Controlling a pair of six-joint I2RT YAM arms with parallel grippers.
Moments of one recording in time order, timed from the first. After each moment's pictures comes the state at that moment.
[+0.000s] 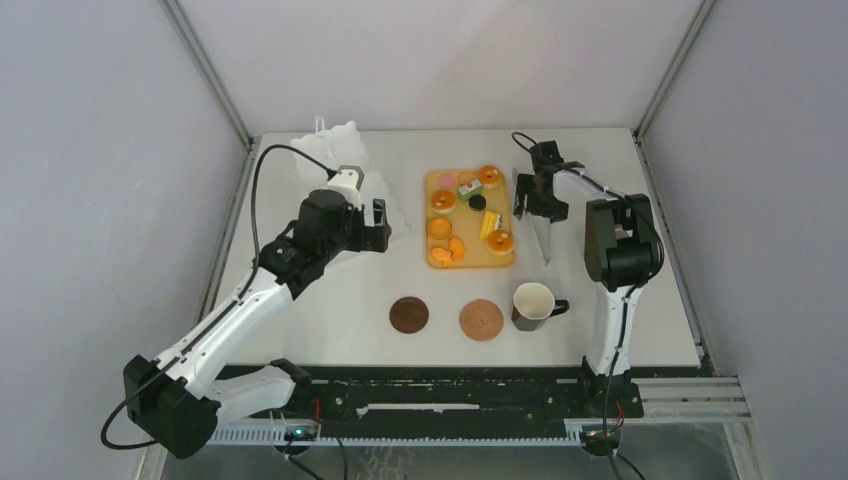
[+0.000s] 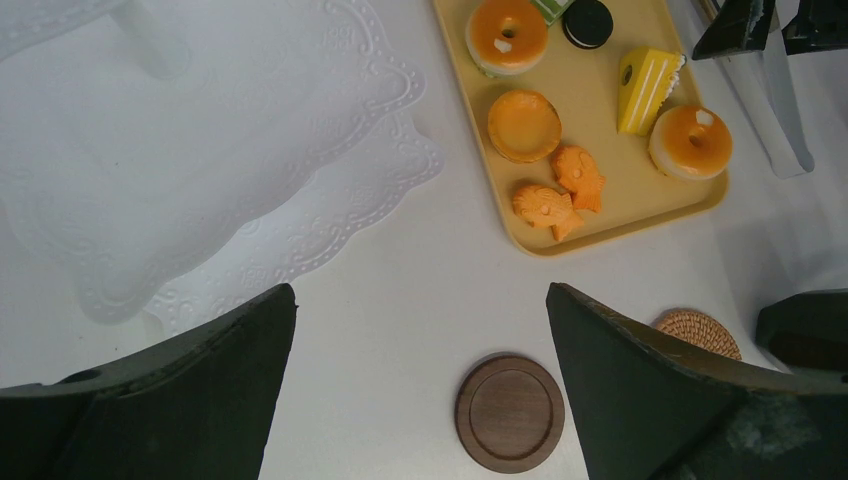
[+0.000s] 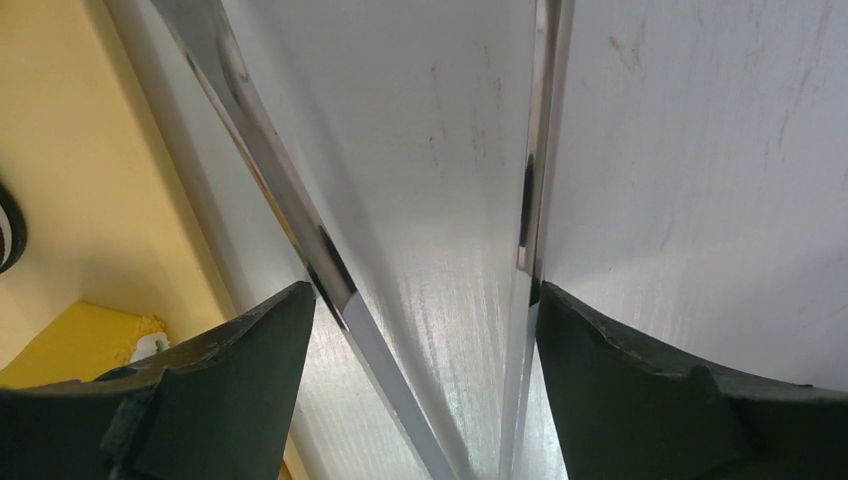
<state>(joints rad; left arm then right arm) -0.53 1.09 0.96 -0.40 -0.15 -0.26 0.15 2.10 1.53 -0.60 0.12 0.29</state>
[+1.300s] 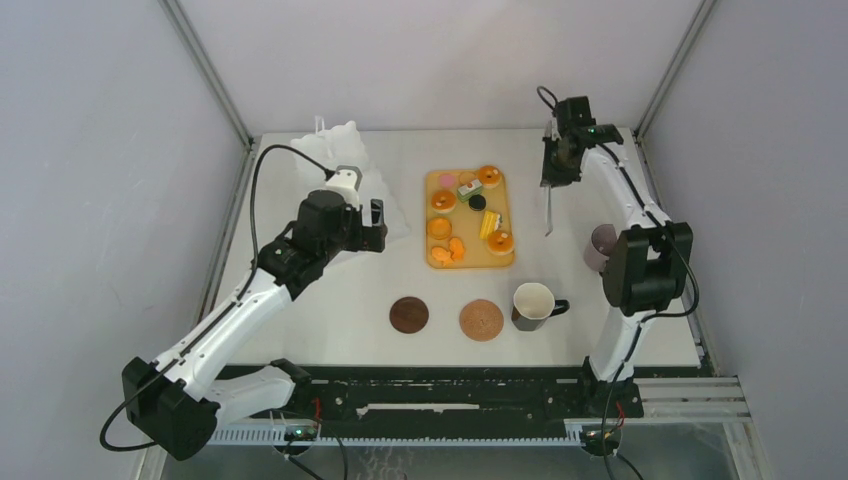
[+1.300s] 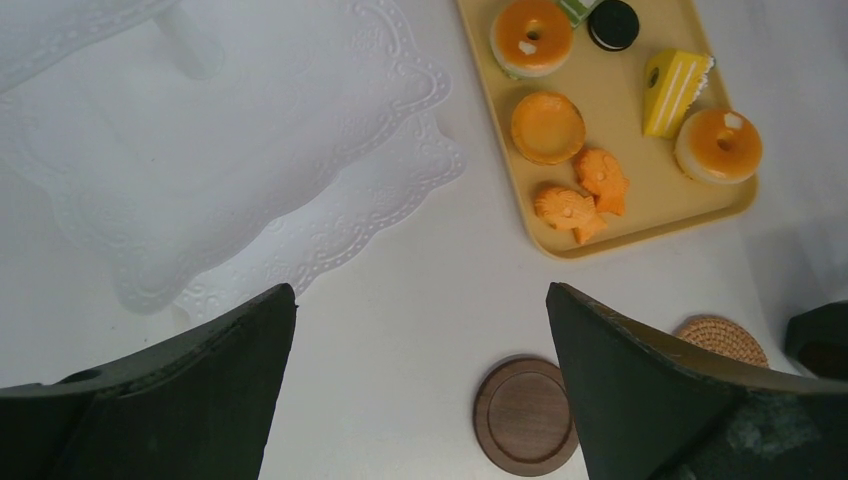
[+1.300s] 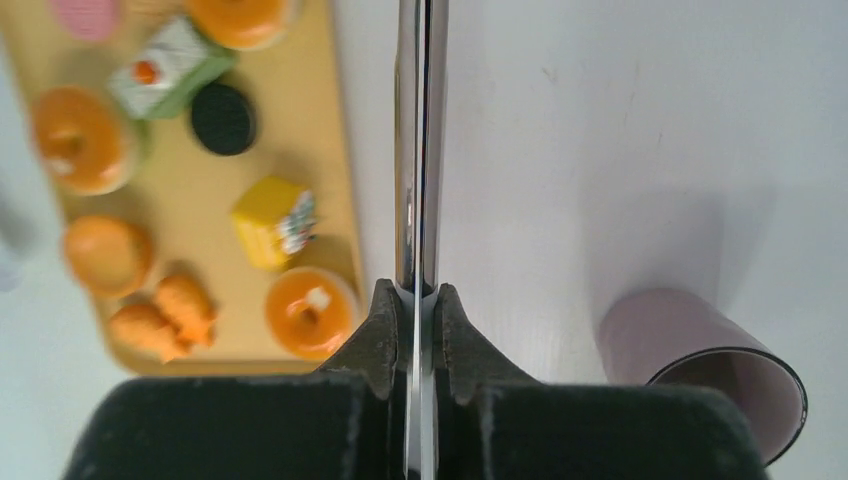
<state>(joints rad) -0.53 1.08 0.96 -0.41 -0.18 -0.25 0.12 1.88 1.71 -0.87 0.06 0.21</state>
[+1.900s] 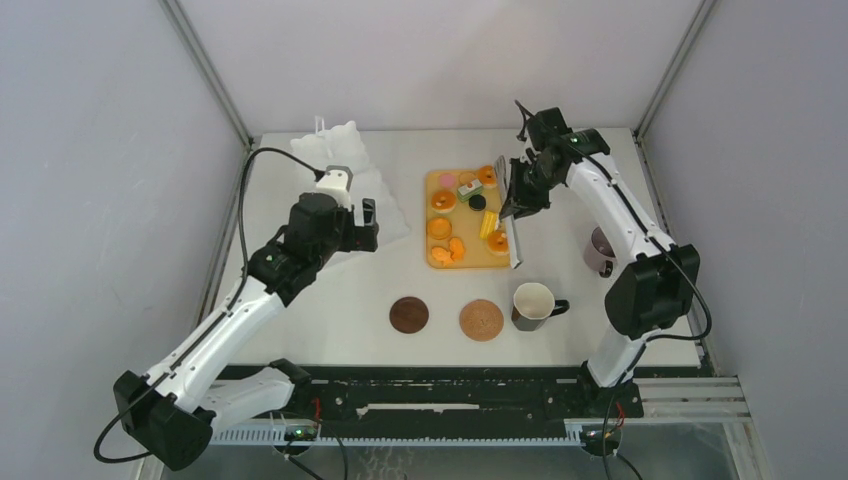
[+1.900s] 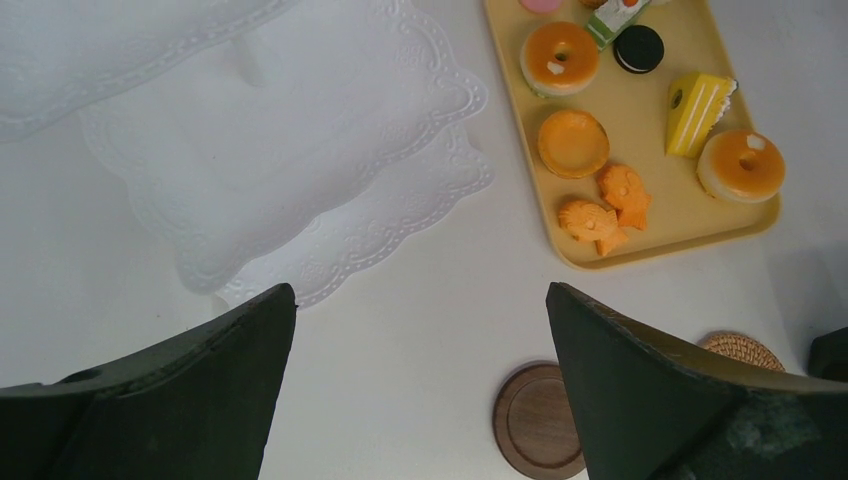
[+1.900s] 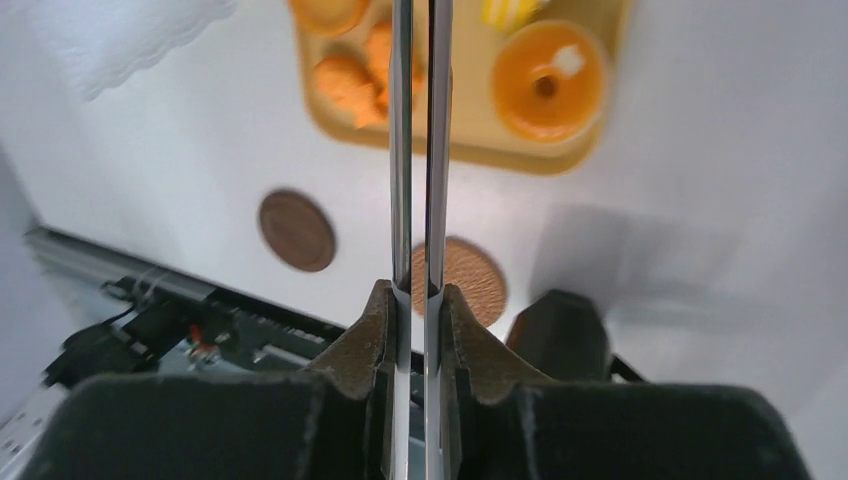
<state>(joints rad) -0.53 1.03 0.96 -0.44 -0.26 -0.23 0.29 1.74 1.73 -1.18 -0.23 0.36</state>
